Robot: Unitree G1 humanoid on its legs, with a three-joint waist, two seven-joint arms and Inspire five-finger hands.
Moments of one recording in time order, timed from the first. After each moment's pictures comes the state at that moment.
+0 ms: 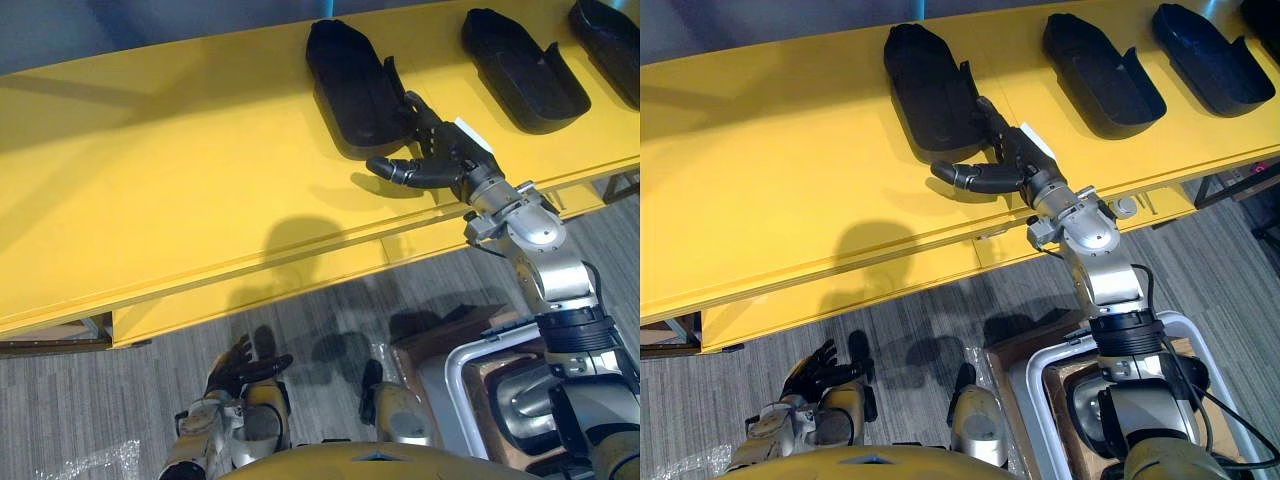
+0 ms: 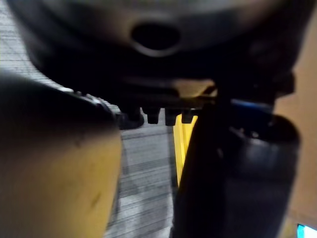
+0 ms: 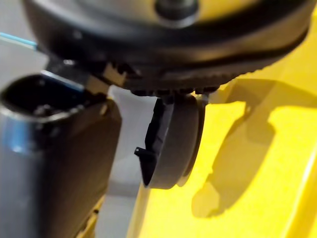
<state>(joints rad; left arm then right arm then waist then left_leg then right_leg) 0.11 0.16 -0.01 0.78 -0.26 -0.08 -0.07 -0.49 -0.57 0.07 0.04 0.28 0.13 0.28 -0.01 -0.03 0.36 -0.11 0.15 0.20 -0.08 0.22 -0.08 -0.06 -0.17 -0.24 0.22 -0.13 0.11</state>
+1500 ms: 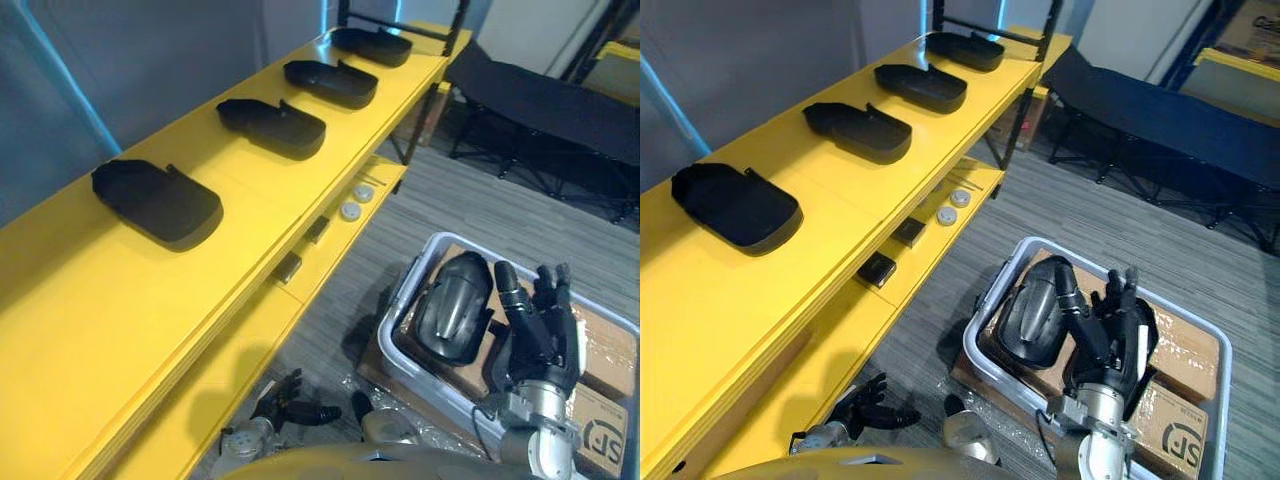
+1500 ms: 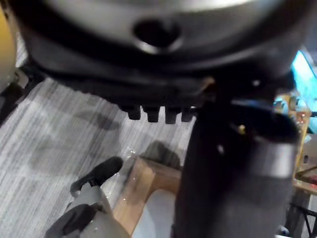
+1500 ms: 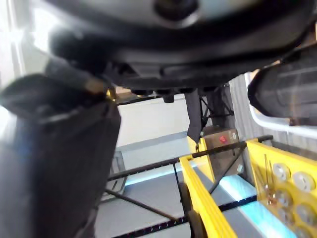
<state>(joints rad) 0.17 0.04 -0.18 0.84 -0.07 -0.09 -0.09 0.56 -0.05 -0.02 -0.25 0.41 -0.36 -0.10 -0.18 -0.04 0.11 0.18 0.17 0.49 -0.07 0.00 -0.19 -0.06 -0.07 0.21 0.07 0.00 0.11</state>
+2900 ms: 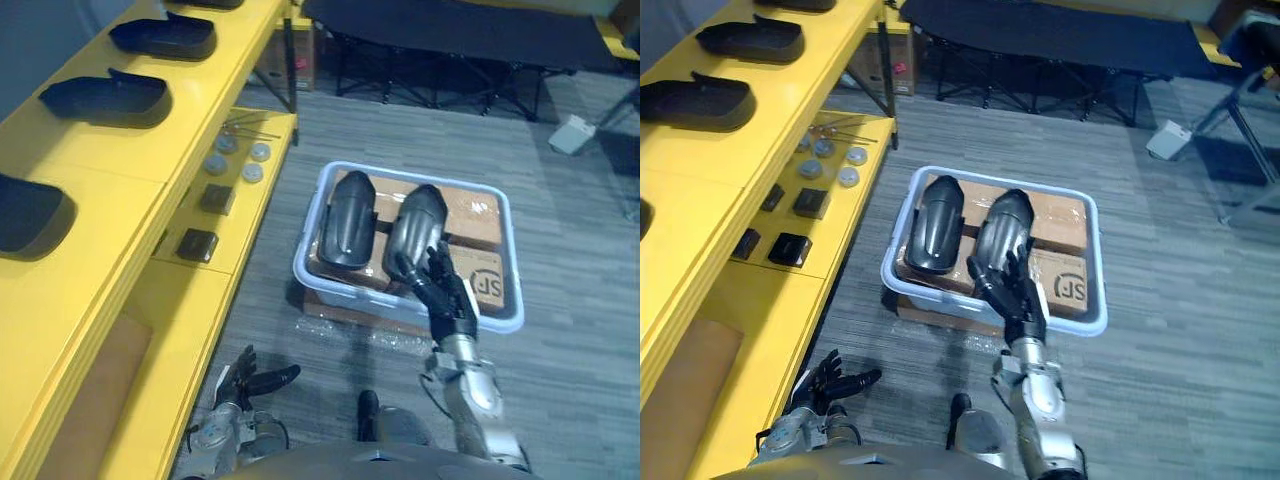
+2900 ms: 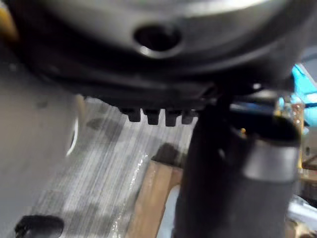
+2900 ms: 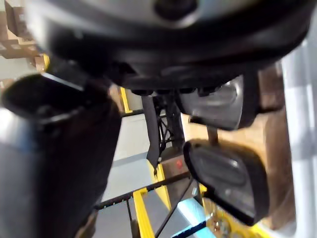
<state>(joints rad) 0.17 0.13 -0.13 0.78 -0.34 -0.18 0.01 0.23 -0.20 0.10 0.15 0.41 -0.32 -0.05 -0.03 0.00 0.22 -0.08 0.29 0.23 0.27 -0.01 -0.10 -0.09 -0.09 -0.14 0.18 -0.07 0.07</state>
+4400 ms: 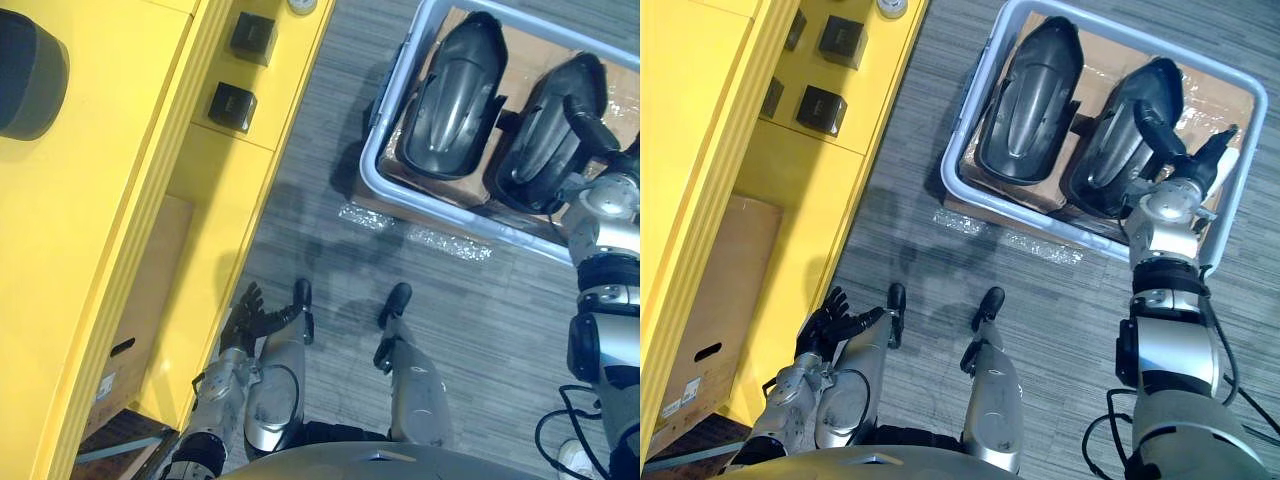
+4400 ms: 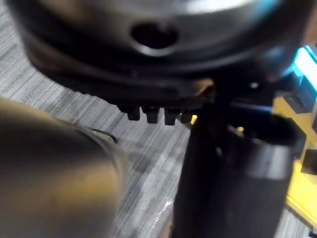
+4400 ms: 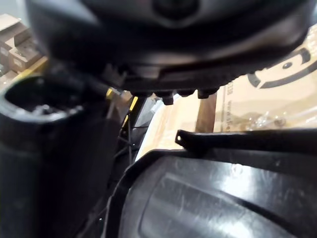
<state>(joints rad) 0.02 0.11 -0.06 0.70 -0.40 -0.24 -0.02 -0.83 -0.71 -0.14 0.87 0.34 0.15 -0.52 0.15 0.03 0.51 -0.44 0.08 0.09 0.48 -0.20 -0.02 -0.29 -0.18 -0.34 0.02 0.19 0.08</state>
